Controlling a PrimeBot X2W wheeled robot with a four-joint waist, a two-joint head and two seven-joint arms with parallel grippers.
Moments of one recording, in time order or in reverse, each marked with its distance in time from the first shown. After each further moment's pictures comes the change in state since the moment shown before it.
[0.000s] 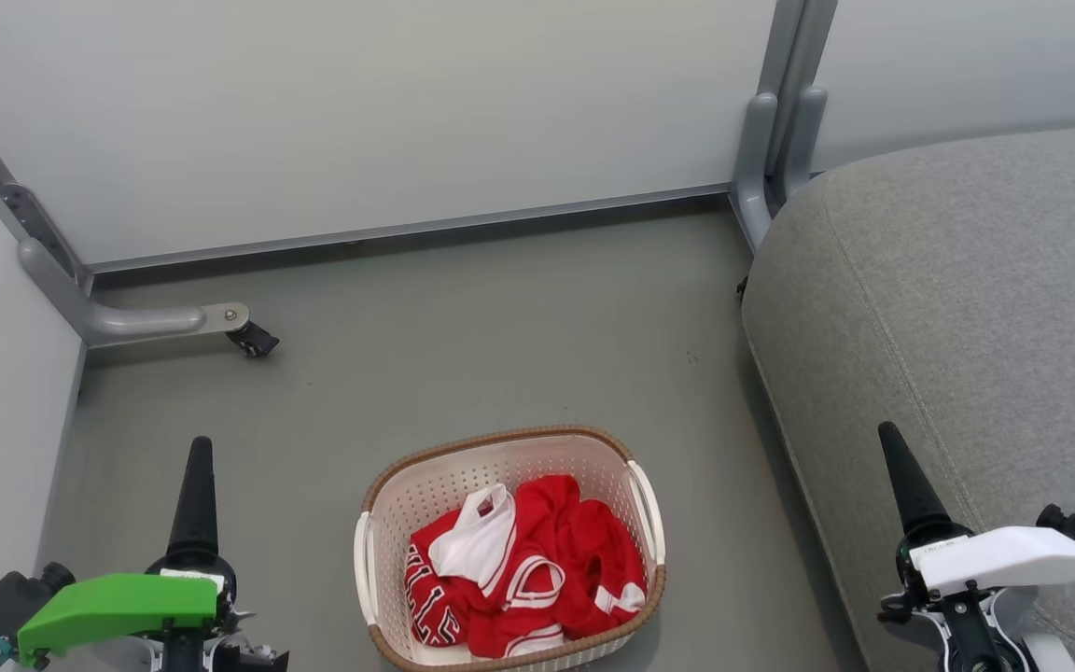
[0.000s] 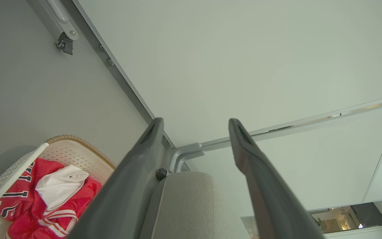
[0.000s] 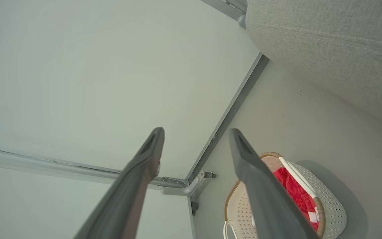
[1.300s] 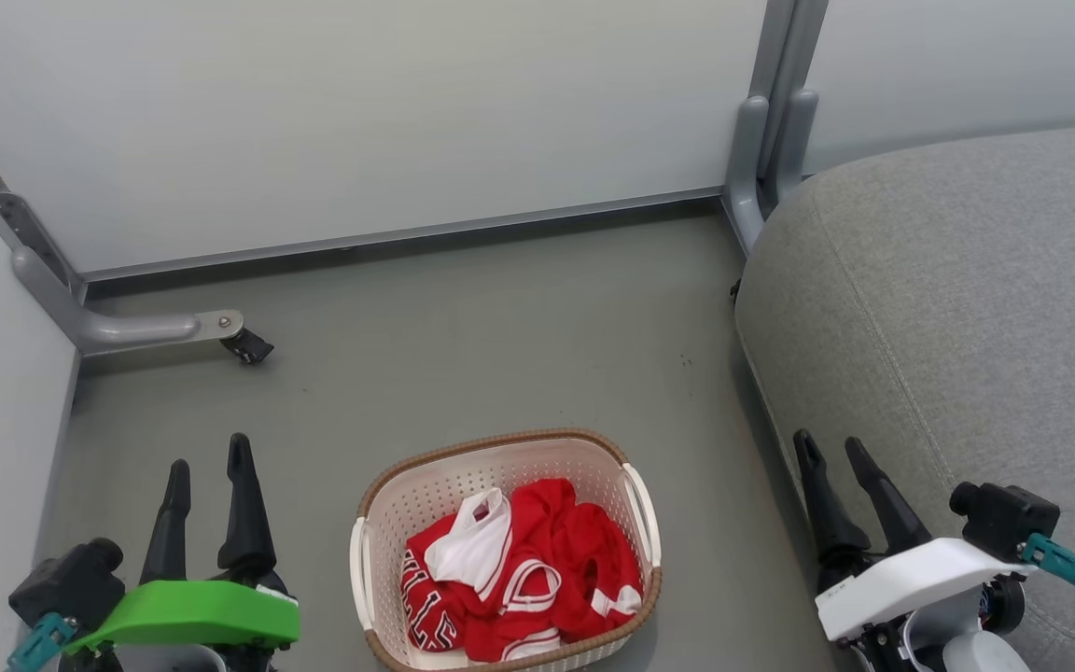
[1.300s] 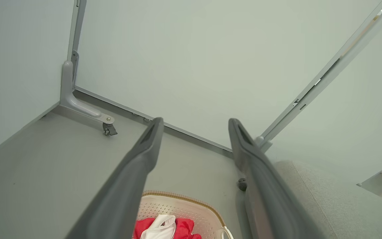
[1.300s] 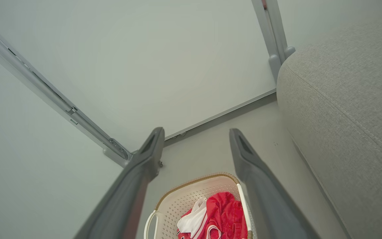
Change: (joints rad) left arm 0.070 0.001 -0.085 -0.155 0.675 0.109 -0.131; right arm 0.035 -0.005 0.142 -0.092 -0.635 0.000 -0.132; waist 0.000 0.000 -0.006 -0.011
